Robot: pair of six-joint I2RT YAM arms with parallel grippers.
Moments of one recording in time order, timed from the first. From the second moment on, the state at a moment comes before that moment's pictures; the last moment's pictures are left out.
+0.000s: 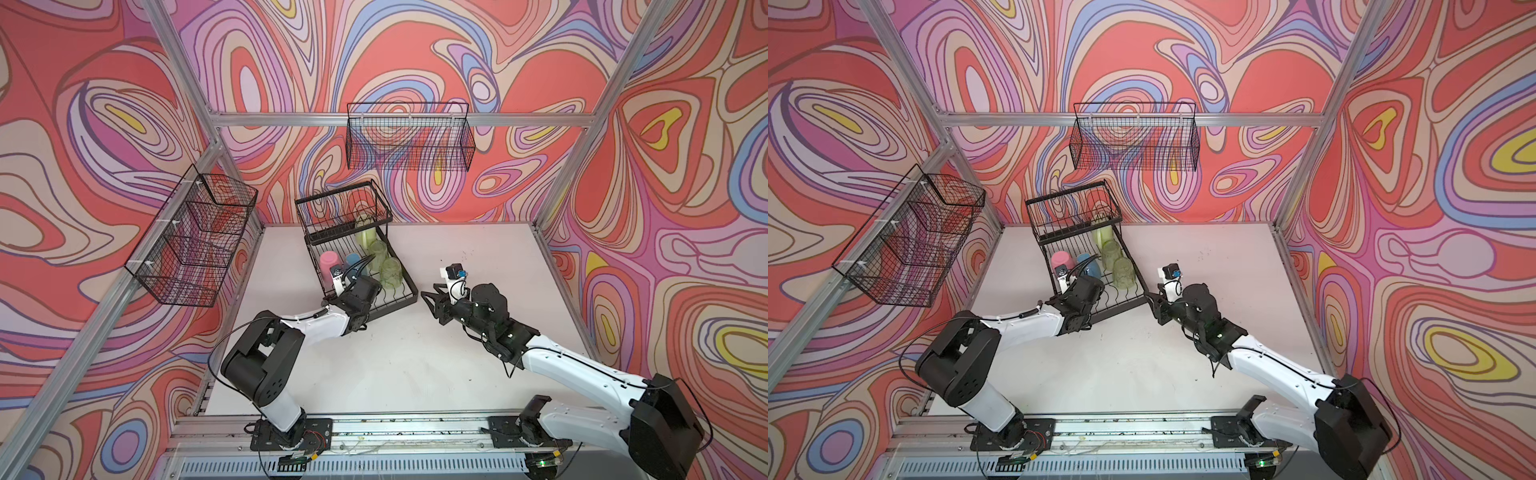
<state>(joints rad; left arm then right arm) -0.57 1.63 0.84 -0.04 -0.74 -0.80 0.66 1.13 0.65 0.21 -0.05 0.19</state>
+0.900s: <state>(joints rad) -0.57 1.17 0.76 -0.02 -0.45 -0.51 0.51 0.99 0.70 -0.02 0.07 0.27</state>
